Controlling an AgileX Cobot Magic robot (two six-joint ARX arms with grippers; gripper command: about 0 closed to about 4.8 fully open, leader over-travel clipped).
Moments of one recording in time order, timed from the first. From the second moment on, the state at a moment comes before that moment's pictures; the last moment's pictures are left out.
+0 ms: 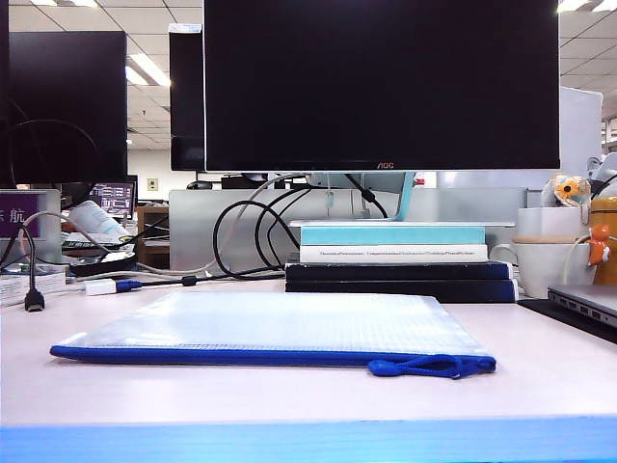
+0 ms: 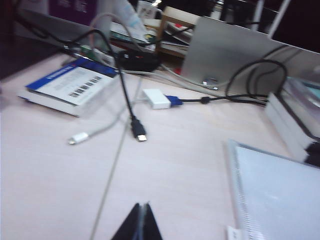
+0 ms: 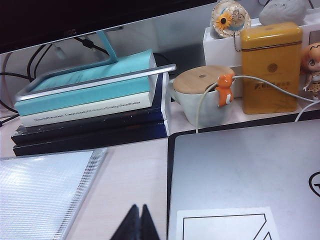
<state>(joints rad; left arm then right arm) 0.11 0.00 0.01 -0.08 0.10 -0.22 0.07 0.00 0.01 -0.04 0.00 0.22</state>
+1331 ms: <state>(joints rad) 0.11 0.41 0.50 -0.23 0.30 -0.23 0.07 0.60 0.53 -0.16 -0.15 0.27</state>
